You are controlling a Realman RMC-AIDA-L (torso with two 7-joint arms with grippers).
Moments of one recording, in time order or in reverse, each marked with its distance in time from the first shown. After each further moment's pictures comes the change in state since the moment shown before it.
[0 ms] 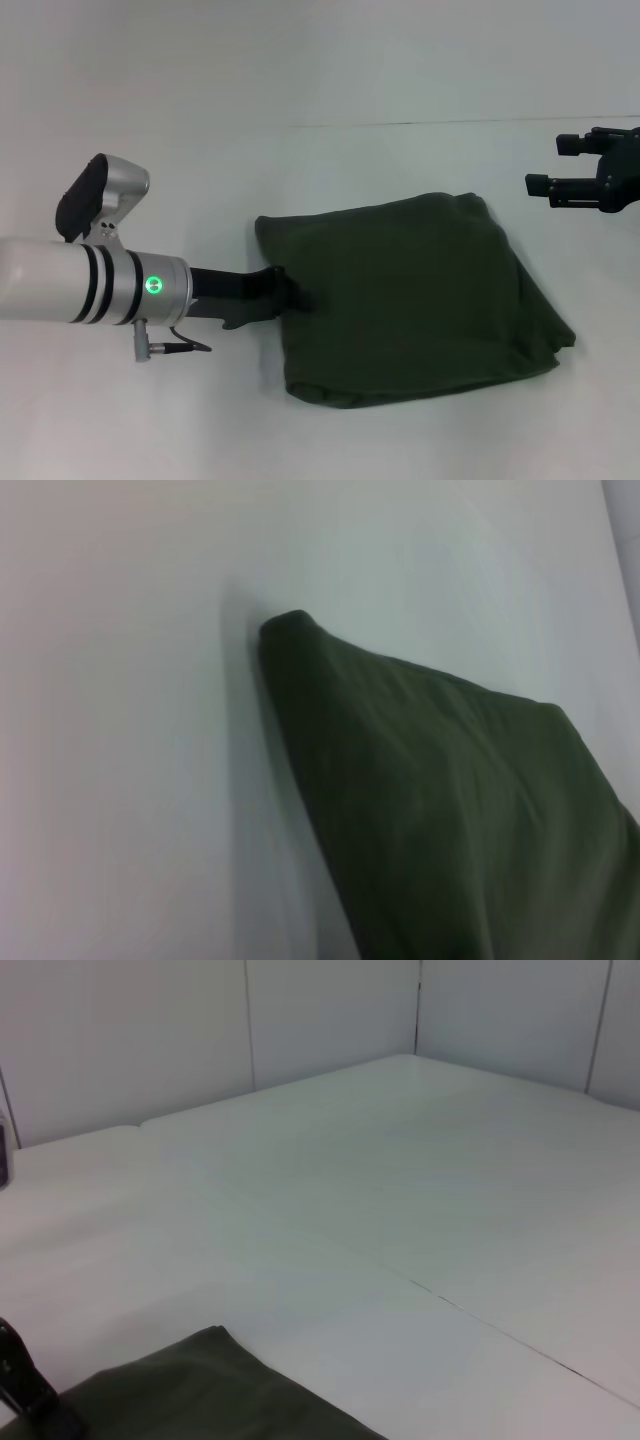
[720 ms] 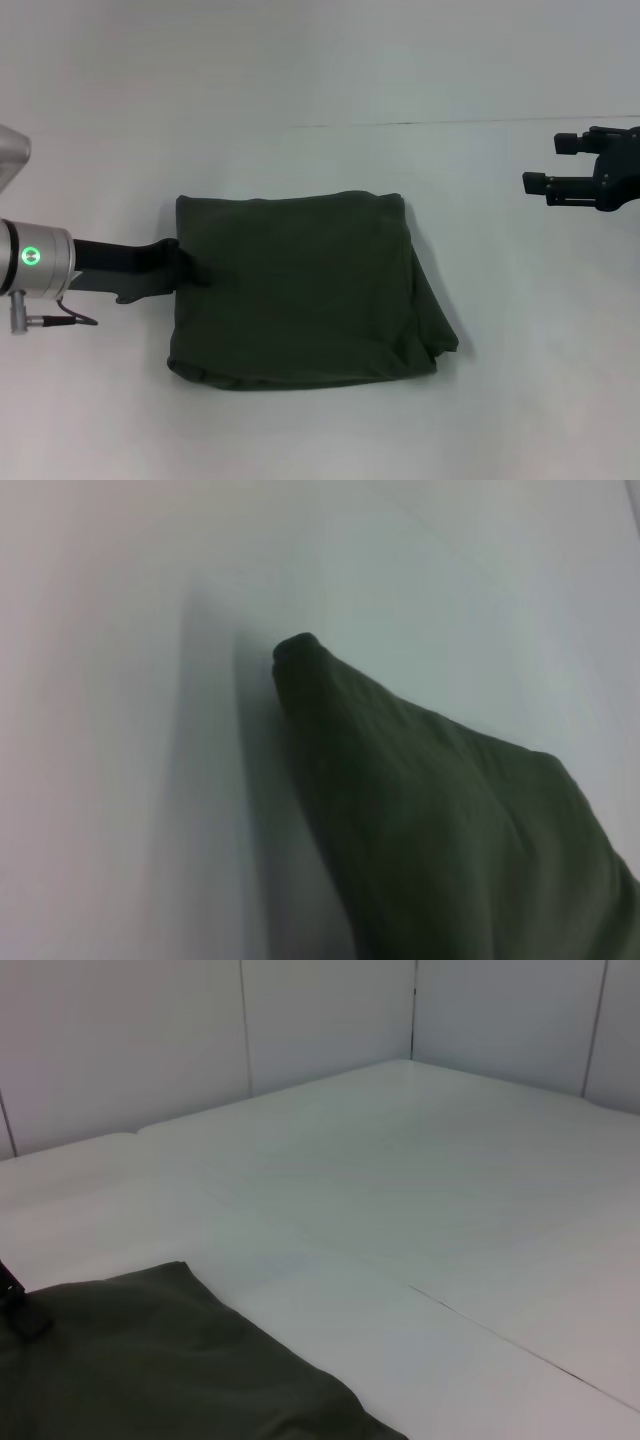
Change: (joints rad) left arm 0.048 0.115 -0.180 0.107 0.178 0.159 -0.001; right arm 0.002 0.009 0.011 0.004 -0.001 0.008 -0.002
